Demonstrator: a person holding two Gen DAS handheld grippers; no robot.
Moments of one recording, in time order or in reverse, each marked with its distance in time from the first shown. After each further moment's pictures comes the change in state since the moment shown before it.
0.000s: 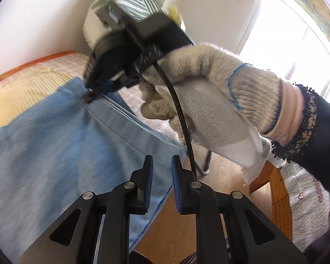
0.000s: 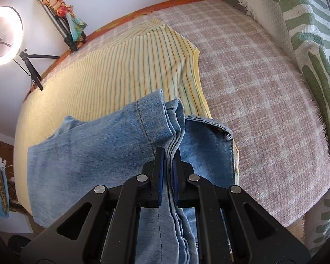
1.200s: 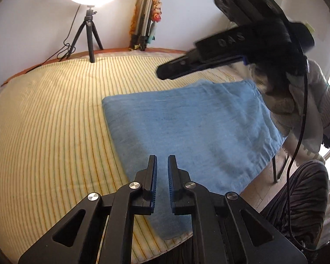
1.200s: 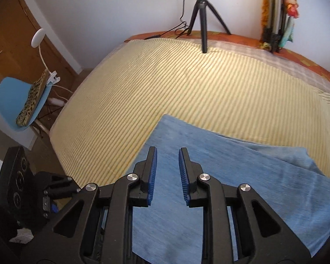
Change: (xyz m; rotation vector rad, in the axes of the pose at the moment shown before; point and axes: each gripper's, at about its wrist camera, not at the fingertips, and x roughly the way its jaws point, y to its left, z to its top) left arm -0.232 0.145 -0.167 -0.329 -0.072 0.556; right arm 0.021 0.376 -0.080 -0.631 -0.006 0.361
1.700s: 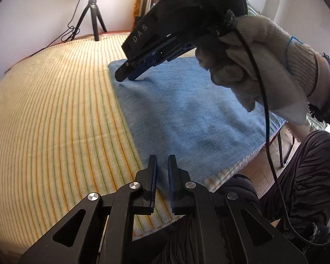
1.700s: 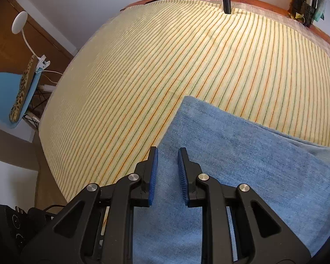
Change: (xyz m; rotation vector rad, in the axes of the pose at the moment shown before) left arm -0.003 0.008 -0.043 -0.008 0.061 0.022; right arm 0.108 0.021 0.008 0.047 0.168 0.005
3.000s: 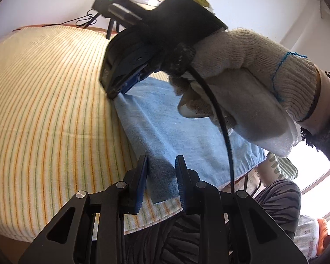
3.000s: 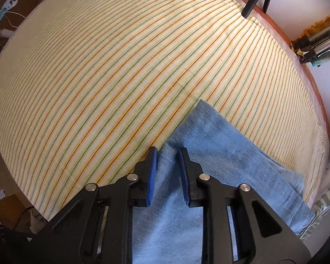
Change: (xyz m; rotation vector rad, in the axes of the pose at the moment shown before) left arm -0.008 0.023 0.001 -0.283 -0.107 -0.177; right arm 0.032 0.065 0.021 -0.203 0.247 -0.422
